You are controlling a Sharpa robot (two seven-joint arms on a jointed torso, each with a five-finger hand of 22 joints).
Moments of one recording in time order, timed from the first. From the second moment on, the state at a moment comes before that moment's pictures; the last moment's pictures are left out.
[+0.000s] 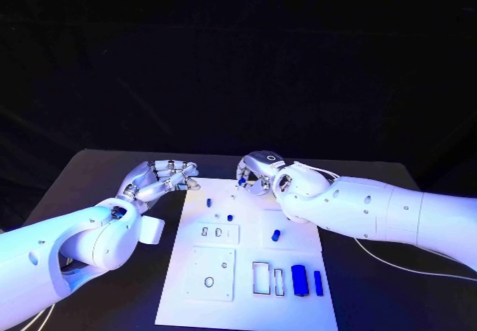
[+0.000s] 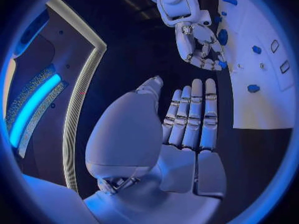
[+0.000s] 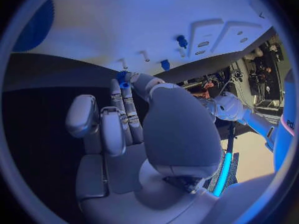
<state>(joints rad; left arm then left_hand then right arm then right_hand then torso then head) 1.13 -0.95 0.02 1.68 -0.14 -0.38 0.39 1.48 -0.14 0.17 0.29 0.27 0.90 0.22 0.23 0.16 1.06 0.16 0.13 0.08 0.98 0.11 0.54 0.37 0.18 0.92 0.22 0.38 0.17 1.29 -0.52 -0.18 1.23 -1.55 -0.48 -0.15 1.40 -0.21 0.58 0.05 0.25 1.07 0.13 0.26 0.30 1.24 0.09 0.10 0.16 1.47 -0.01 1.40 1.21 0.12 1.30 0.09 1.27 1.11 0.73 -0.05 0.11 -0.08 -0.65</state>
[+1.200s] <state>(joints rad) 1.14 -0.94 0.02 1.67 -0.14 -0.38 0.39 1.48 -0.14 0.18 0.28 0.27 0.90 0.22 0.23 0.16 1.06 0.16 0.13 0.08 0.98 0.11 0.54 0.37 0.18 0.92 0.22 0.38 0.17 1.27 -0.44 -0.18 1.13 -1.52 -0.44 -0.13 1.36 -0.22 0.61 0.01 0.25 1.06 0.14 0.26 0.31 1.24 0.09 0.08 0.19 1.47 -0.01 1.40 1.21 0.12 1.29 0.09 1.26 1.10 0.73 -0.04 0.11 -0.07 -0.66</state>
